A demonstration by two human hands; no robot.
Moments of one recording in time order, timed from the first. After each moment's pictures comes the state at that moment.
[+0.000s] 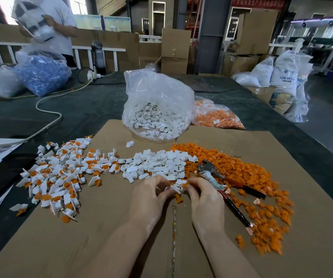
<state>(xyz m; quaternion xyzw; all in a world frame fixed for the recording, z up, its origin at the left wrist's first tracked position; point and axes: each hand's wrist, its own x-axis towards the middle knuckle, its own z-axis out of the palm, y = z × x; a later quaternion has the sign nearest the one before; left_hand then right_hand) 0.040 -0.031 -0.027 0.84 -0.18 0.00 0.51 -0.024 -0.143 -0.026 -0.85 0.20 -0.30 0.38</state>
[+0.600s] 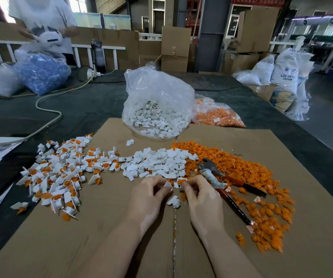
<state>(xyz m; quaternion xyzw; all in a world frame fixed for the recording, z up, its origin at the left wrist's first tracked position) 0.042 -0.025 -0.030 0.84 -0.18 -0.03 0.51 -0.025 -0.143 -0.028 -0.87 0.18 -0.27 0.38</state>
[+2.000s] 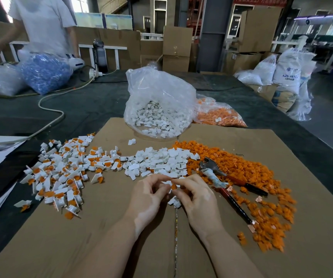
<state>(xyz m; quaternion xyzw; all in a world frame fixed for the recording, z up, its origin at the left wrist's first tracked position) 0.036 -0.019 -0.019 0.76 -0.20 -0.07 0.61 -0.028 -0.138 -0.022 -0.88 0.04 -0.27 0.38</state>
